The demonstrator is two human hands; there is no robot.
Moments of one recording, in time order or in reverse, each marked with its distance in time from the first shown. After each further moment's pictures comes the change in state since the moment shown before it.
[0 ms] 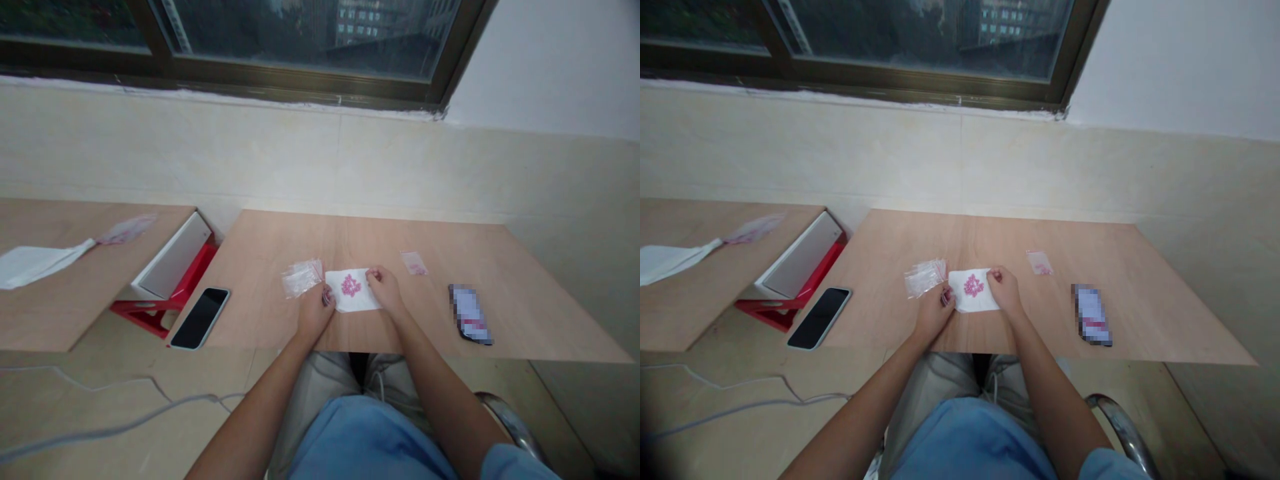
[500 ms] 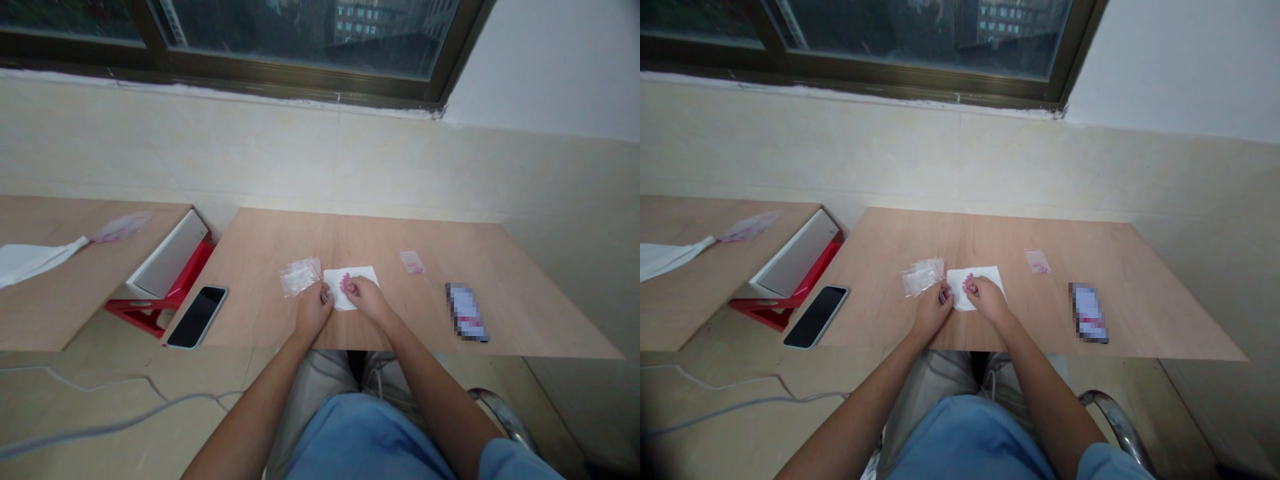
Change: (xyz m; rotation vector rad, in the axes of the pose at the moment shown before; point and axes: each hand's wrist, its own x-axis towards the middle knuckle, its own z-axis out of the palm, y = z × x) left_hand 0.001 0.000 0.001 -0.023 -0.024 -0.024; right_hand -0.017 -0.011 0.016 -0.290 -0.316 -0.264
